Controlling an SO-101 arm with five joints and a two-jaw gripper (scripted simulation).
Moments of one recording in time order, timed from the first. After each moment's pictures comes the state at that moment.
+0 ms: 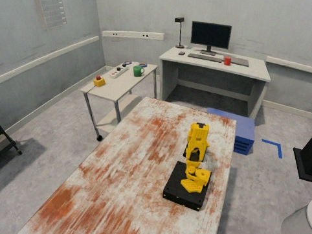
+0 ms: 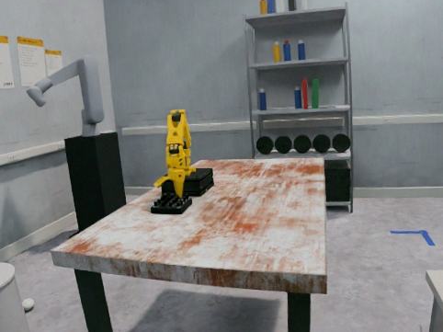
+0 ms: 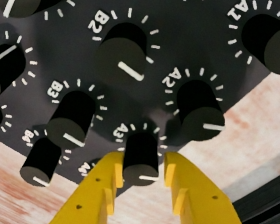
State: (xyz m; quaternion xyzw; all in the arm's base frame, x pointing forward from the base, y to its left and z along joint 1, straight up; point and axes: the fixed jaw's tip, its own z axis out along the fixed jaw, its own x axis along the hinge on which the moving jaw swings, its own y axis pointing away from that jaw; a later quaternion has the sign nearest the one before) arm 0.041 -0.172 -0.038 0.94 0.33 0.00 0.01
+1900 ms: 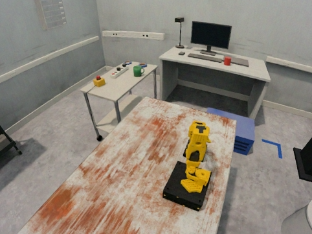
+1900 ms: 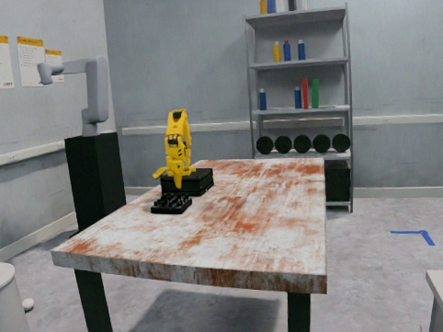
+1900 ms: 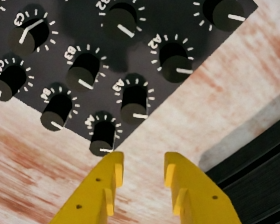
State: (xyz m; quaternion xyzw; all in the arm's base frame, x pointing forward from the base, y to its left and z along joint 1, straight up) arm 0.040 -0.169 -0.007 0.94 0.33 0.00 -0.01
